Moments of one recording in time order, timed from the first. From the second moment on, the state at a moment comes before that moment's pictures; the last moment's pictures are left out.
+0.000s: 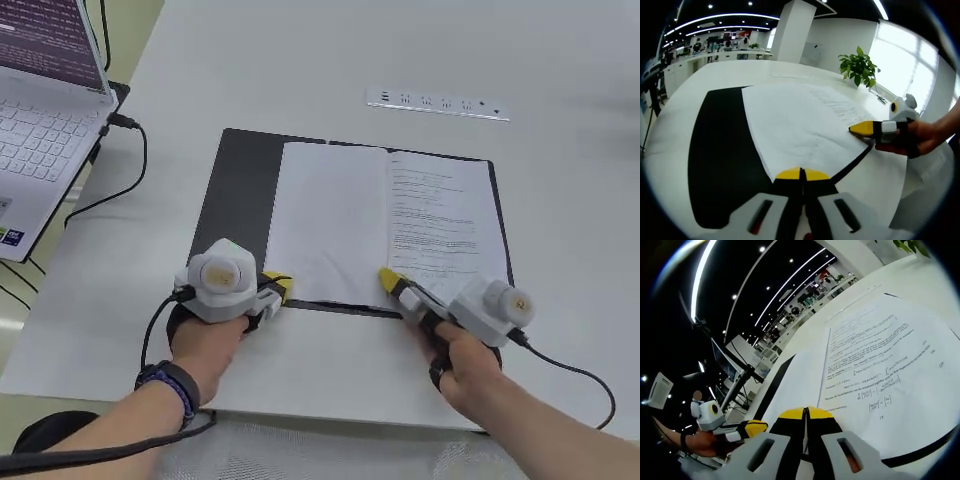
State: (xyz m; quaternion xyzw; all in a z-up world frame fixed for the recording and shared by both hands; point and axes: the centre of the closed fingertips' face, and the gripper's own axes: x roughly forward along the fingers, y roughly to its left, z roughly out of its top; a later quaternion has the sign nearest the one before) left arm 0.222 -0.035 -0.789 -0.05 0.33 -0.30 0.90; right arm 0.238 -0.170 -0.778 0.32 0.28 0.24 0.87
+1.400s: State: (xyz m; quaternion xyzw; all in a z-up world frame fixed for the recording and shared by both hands) left arm 0.212 -0.051 -0.761 -0.10 0.35 -0.30 0.88; right arm 0.174 -0.189 -0.774 0.31 0.34 0.23 0.86
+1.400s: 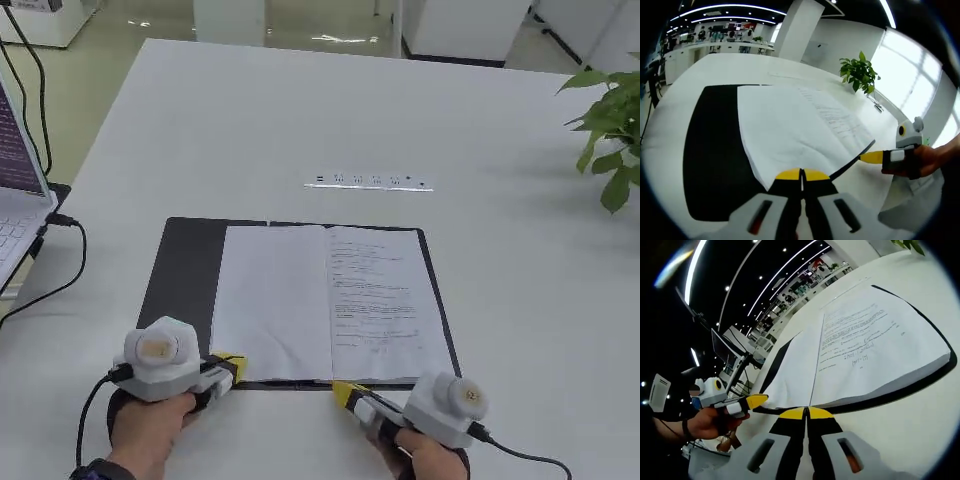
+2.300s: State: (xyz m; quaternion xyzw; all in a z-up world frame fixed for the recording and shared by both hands) left arm 0.198 -0.032 -0.654 -0.03 0.27 -0.30 0.91; right arm 0.181 -0.269 -0.697 0.22 0.27 0.25 0.90
